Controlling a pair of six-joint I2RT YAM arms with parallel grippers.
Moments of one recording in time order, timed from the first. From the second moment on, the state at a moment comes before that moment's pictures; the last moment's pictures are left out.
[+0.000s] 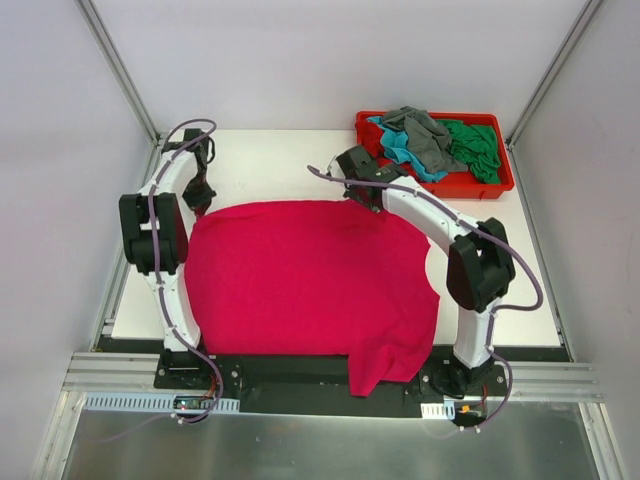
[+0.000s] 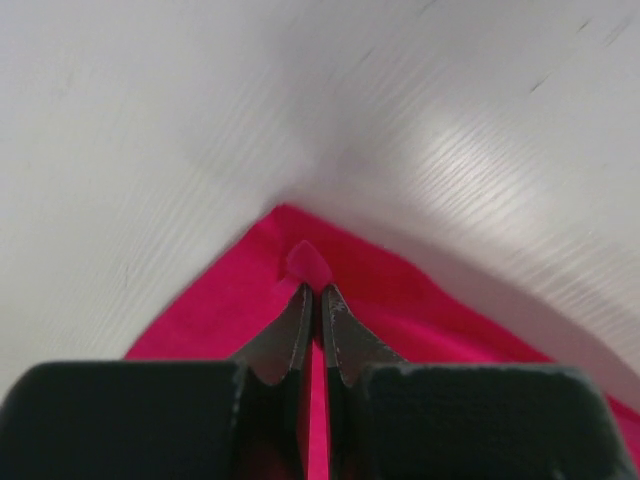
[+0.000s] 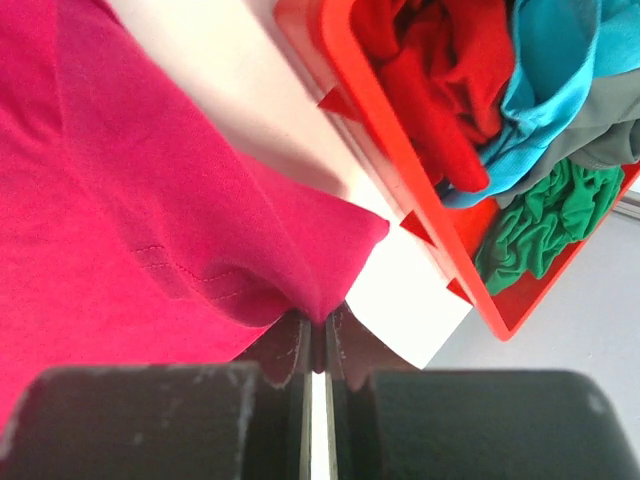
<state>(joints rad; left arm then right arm) 0.05 2.14 1.79 -1.01 -0.32 -0.61 0.63 1.95 1.68 -0.76 0.46 -0.52</state>
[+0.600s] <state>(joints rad) 0.04 1.67 1.12 -0.80 -0.22 -0.64 0.79 1.72 1.39 -1.00 0.55 -0.34</state>
